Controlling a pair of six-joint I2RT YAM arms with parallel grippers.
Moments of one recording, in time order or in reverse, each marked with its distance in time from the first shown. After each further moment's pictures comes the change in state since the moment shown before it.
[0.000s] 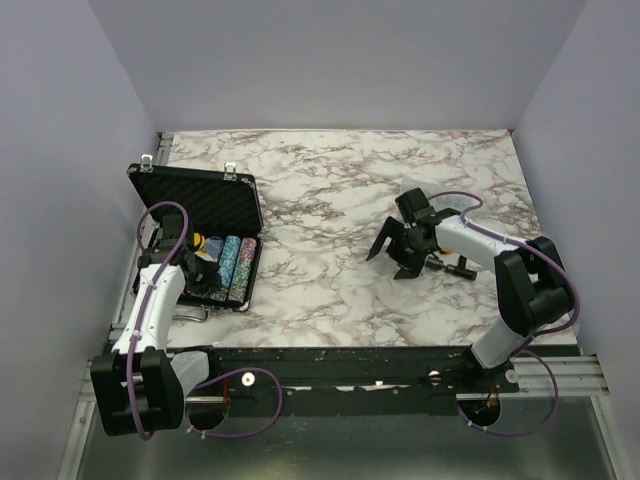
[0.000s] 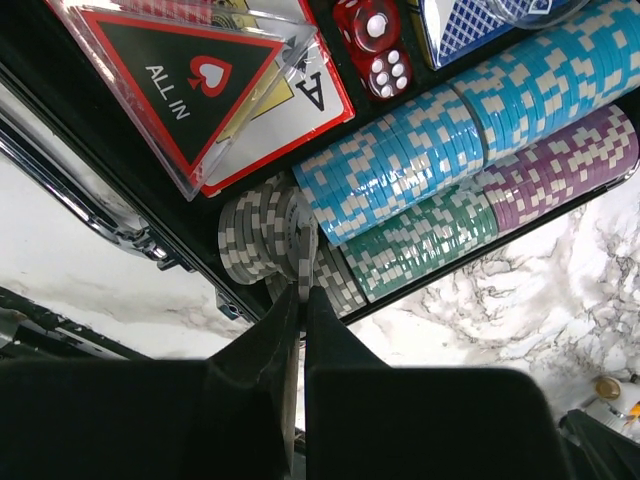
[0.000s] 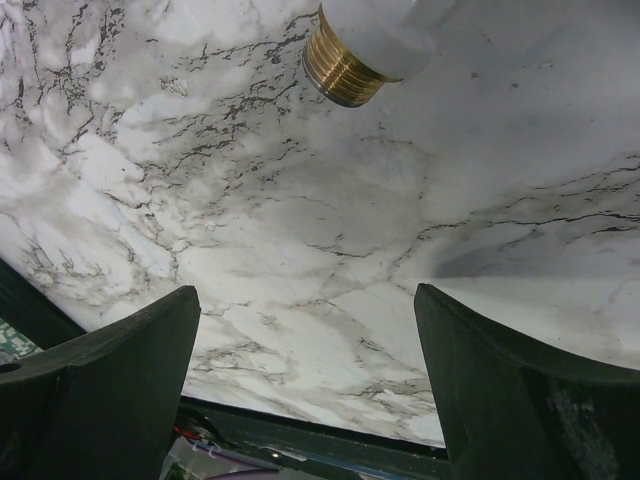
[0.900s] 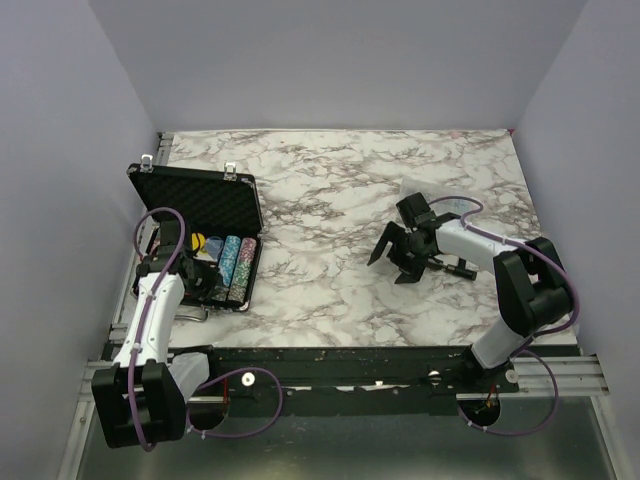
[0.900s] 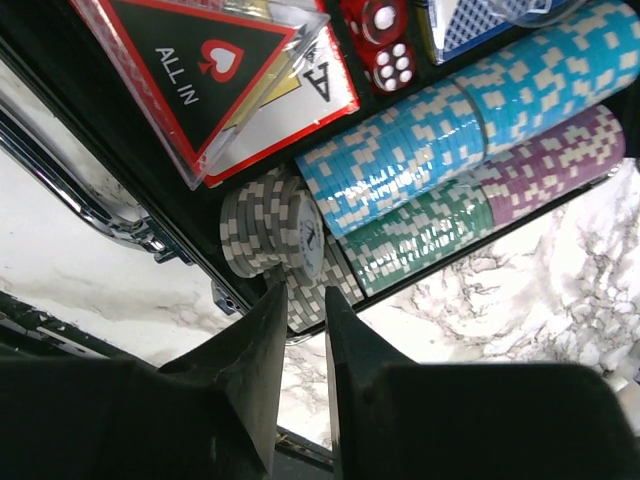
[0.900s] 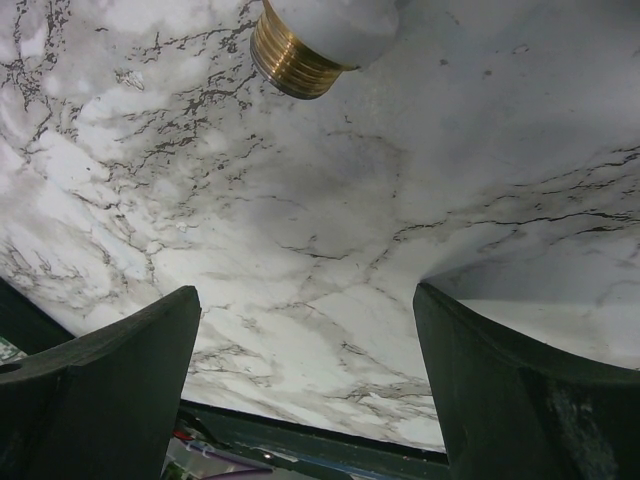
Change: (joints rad) left arm 0.018 -0.070 -0.034 0.018 0.019 -0.039; right arm 0.000 -0.002 -0.043 0.025 -0.001 0.000
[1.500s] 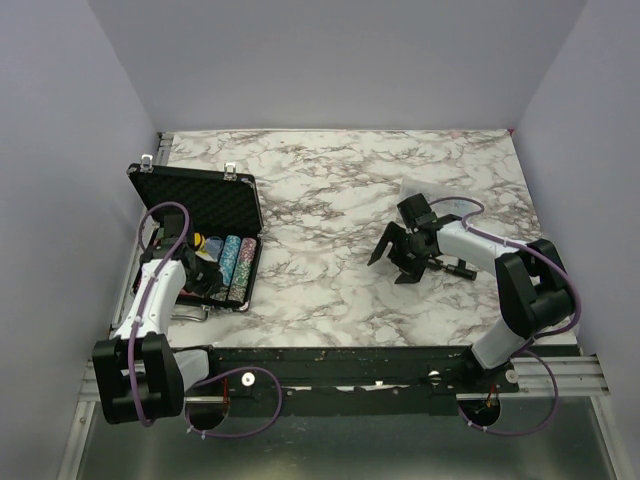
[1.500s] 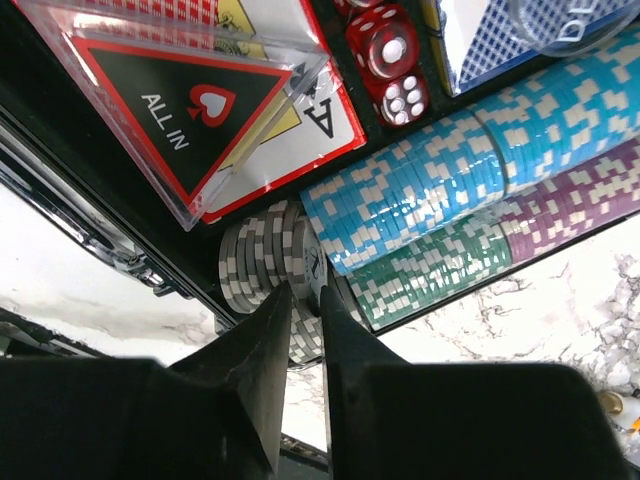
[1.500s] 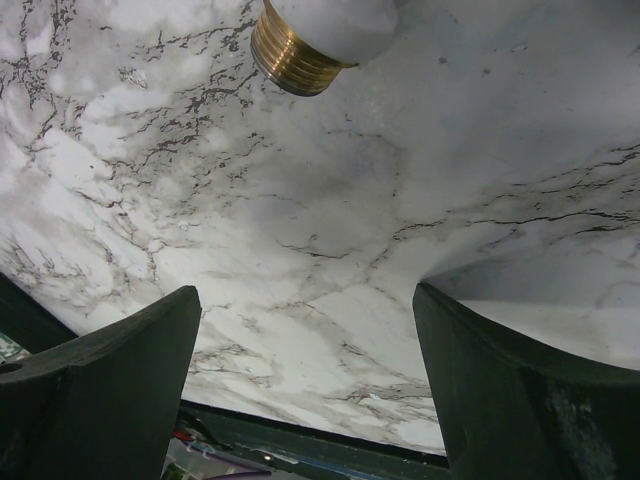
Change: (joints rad) left arm 0.003 0.143 0.015 0.030 -0.005 0.031; right arm -0.001 -0.014 -0.019 0.021 0.000 0.002
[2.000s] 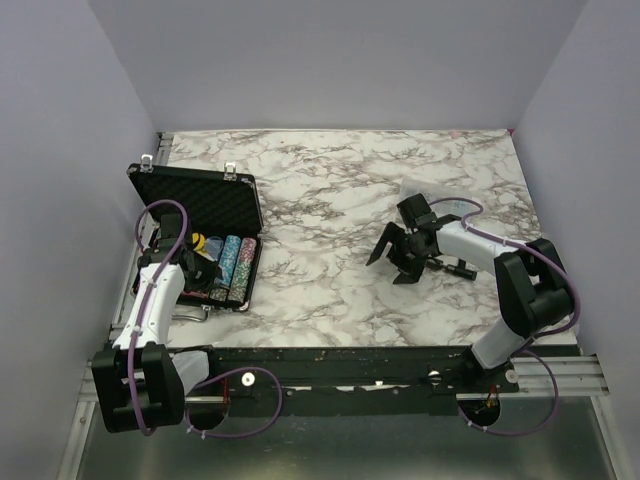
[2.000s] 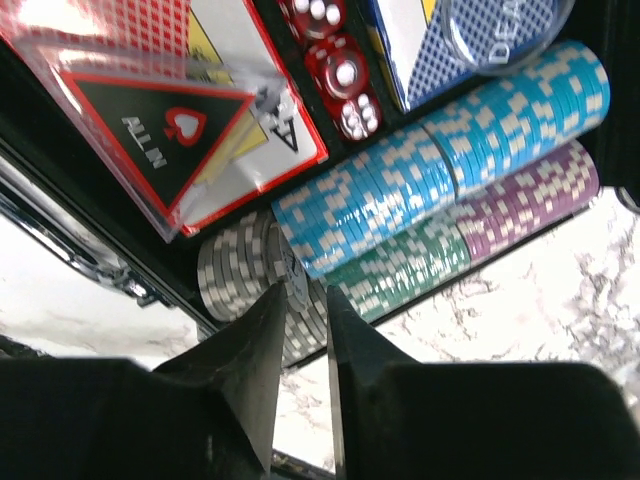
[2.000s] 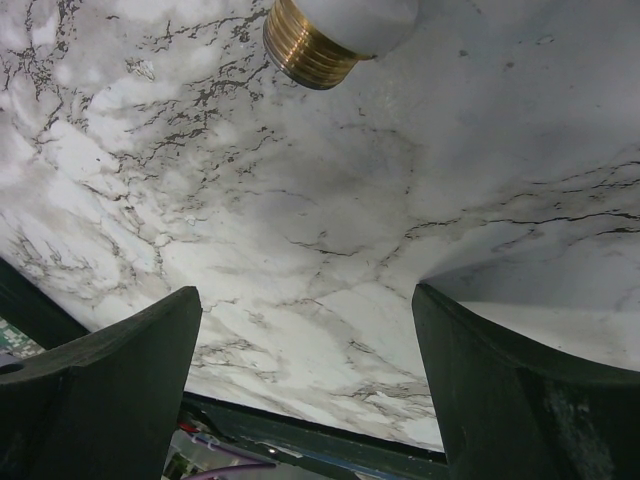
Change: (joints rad) left arm 0.002 -0.065 0.000 0.033 -0.006 0.008; right arm 0.000 0.005 0.000 0.009 -0.018 0.004
